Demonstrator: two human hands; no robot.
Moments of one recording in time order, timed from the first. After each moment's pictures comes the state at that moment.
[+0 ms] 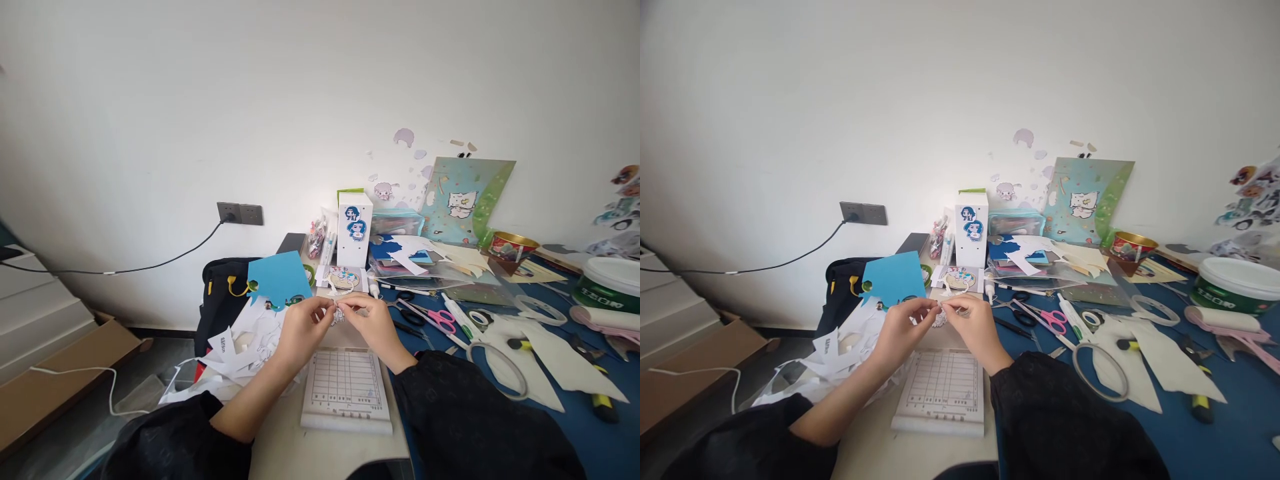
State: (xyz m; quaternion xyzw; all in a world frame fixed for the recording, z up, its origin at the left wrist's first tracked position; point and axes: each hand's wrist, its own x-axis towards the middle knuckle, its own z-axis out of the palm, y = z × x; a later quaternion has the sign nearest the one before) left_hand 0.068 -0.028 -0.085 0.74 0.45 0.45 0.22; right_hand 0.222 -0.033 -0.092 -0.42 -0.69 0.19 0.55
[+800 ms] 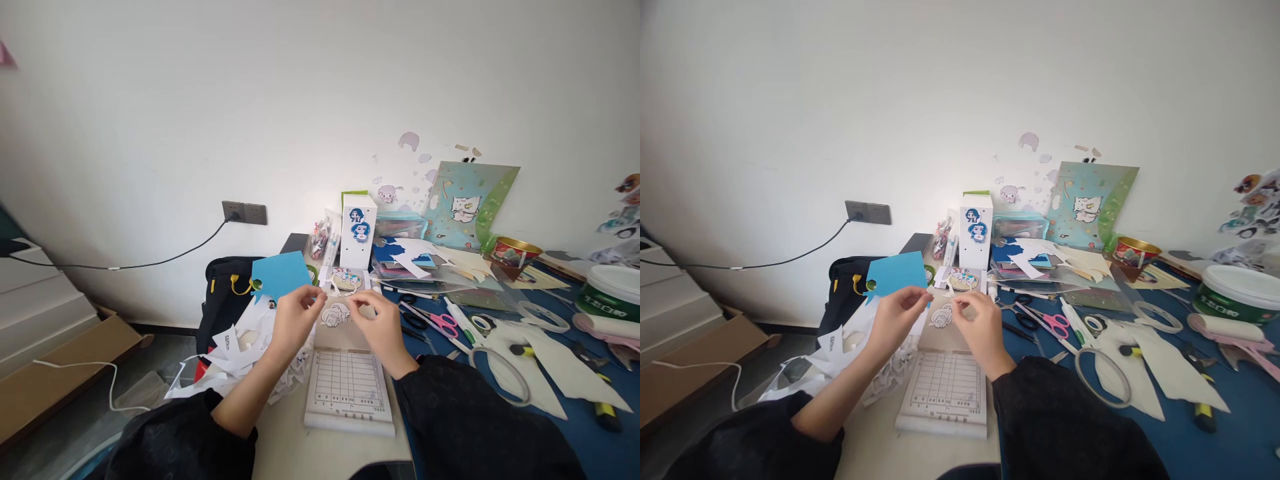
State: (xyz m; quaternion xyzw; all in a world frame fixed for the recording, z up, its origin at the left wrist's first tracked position) left_hand 0.055 -0.021 -0.073 0.66 0.49 0.49 0.29; right_hand 0.215 -0.040 -0.088 -0.43 -0.71 0.04 0.56
